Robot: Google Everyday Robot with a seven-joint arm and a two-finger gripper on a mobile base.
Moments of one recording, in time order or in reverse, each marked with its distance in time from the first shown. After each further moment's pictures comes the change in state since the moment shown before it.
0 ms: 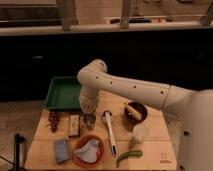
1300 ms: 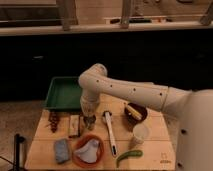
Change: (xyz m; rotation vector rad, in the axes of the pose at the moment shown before) arm -0.005 0.011 0.019 -0.026 -0.027 0.054
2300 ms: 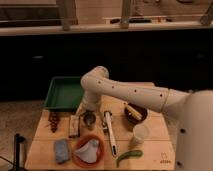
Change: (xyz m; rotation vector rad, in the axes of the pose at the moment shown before) arm -0.002 0.004 0.011 0.017 -0.027 0.013
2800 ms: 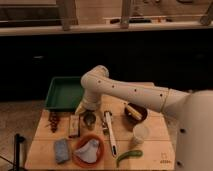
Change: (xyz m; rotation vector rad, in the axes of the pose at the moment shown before) arm 0.001 0.000 -0.002 -0.002 -0.003 -0.005
